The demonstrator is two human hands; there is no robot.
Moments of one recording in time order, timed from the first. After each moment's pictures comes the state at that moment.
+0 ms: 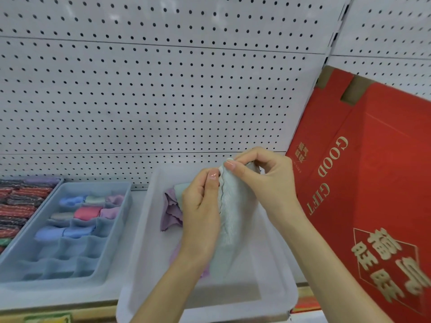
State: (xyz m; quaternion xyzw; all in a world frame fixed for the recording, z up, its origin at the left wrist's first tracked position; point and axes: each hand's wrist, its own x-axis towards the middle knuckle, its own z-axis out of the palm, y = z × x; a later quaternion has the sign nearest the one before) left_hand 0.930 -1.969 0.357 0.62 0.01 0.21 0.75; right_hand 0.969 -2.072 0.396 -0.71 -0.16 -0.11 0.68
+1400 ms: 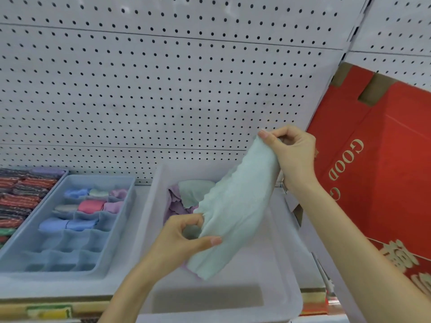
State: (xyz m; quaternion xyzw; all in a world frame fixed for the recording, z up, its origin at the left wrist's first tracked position) left_hand 0.920 -1.900 0.301 0.74 -0.05 -0.04 0.67; right_hand 1.053 -2.099 0.385 -0.72 -0.06 -0.19 0.67
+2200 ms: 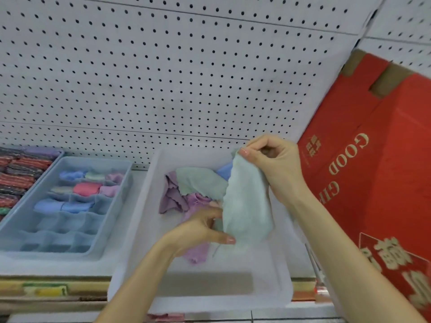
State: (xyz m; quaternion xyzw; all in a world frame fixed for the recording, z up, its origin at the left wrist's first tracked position) left_hand 0.954 -1.930 0.266 0.69 -0.09 -0.23 0.68; right_hand 1.025 -2.090 0.370 -0.69 -0.18 -0.04 0.70
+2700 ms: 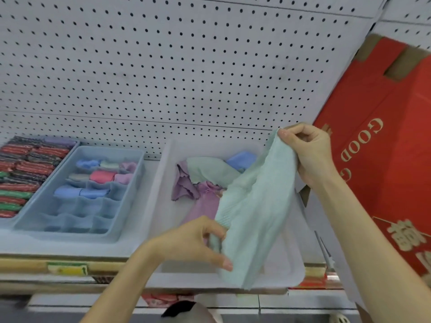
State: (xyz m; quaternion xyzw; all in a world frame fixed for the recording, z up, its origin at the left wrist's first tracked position) left_hand 0.902 -1.898 0.280 0.76 -0.21 -0.26 0.56; right_hand 1.039 -2.123 0.356 -0.68 -0.08 -0.05 0.73
